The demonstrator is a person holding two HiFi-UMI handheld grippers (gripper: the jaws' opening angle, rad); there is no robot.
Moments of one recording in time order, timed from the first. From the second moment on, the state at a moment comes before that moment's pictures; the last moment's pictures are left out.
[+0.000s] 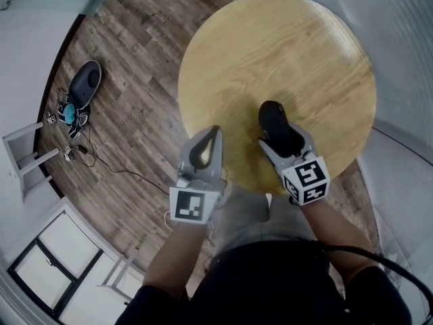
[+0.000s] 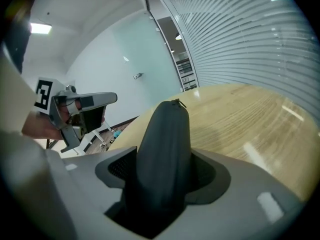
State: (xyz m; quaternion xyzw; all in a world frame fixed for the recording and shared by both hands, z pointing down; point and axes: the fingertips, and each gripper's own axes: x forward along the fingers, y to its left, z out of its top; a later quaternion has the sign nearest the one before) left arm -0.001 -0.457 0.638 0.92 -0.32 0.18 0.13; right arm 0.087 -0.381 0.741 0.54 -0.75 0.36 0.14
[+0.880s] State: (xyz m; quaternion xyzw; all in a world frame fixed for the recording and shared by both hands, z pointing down) left arm -0.011 -0.435 0.427 0.94 -0.32 0.10 0.03; right arm 0.203 -0.341 0.452 0.65 -0.74 0.17 0.05
